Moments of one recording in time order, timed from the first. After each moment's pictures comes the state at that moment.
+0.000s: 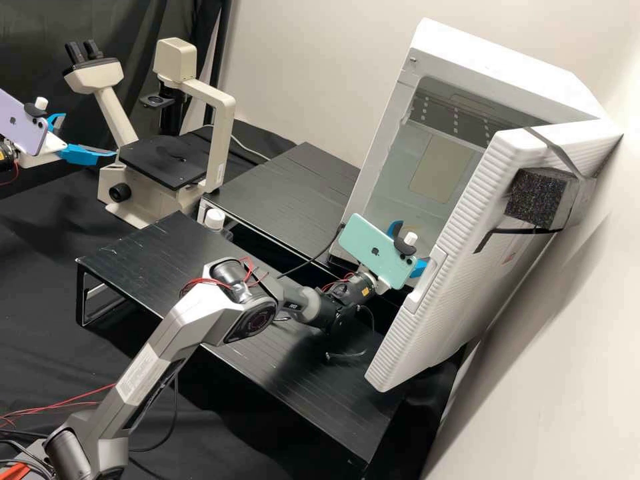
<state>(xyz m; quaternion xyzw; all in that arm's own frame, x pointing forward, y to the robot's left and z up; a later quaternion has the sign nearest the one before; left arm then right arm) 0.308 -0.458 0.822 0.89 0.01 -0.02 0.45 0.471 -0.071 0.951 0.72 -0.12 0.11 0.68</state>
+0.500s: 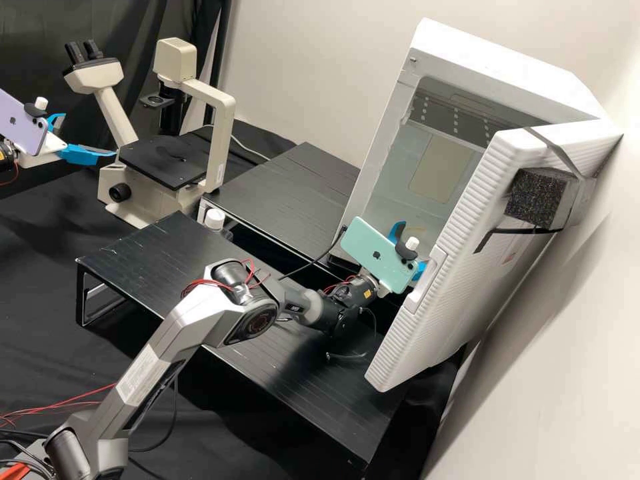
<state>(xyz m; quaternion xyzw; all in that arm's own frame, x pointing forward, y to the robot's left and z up) 0.308 -0.458 0.822 0.89 0.01 -0.02 0.45 0.470 -0.073 0.951 0.73 -0.10 0.10 0.67</state>
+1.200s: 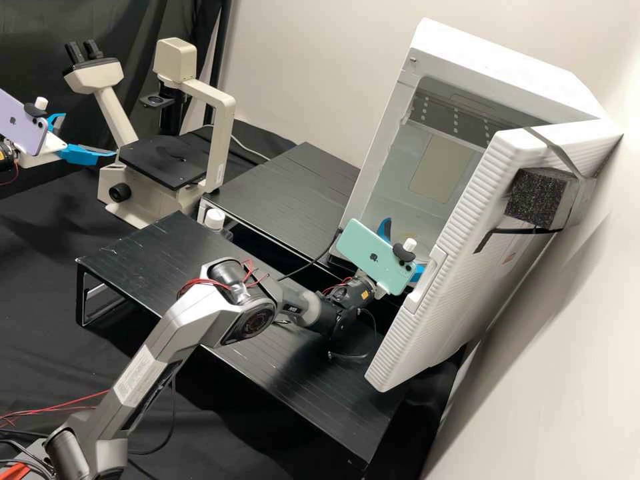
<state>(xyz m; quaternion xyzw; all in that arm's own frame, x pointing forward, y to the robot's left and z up) 0.308 -0.458 0.822 0.89 0.01 -0.02 0.45 0.455 -0.071 0.947 0.74 -0.09 0.08 0.67</state>
